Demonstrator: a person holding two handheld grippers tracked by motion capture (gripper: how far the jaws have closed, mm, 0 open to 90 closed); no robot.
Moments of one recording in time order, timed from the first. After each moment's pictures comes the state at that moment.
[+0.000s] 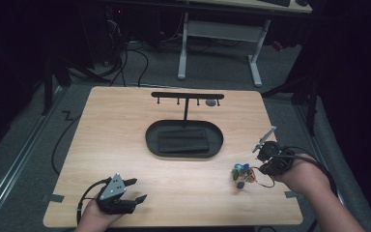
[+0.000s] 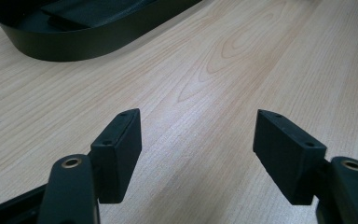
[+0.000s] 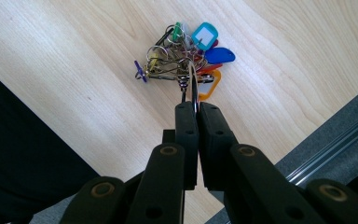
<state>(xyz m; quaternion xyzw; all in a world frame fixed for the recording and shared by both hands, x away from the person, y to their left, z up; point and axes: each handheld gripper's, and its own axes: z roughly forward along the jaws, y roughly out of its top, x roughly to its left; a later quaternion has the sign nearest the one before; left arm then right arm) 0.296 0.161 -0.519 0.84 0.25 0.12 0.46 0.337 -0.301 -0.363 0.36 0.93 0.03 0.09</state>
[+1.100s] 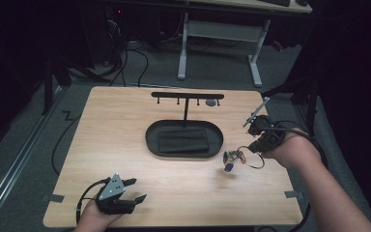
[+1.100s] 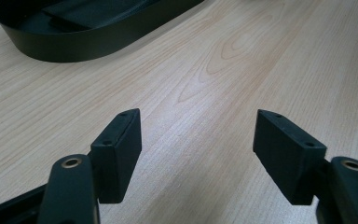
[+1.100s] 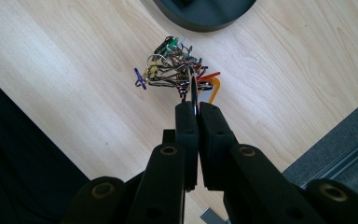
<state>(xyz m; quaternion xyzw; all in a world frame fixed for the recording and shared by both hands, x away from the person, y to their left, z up) 0.296 0.163 -0.518 0.84 0.25 0.12 0.46 0.374 -0.269 -0.309 0.36 0.93 0.07 0.09</state>
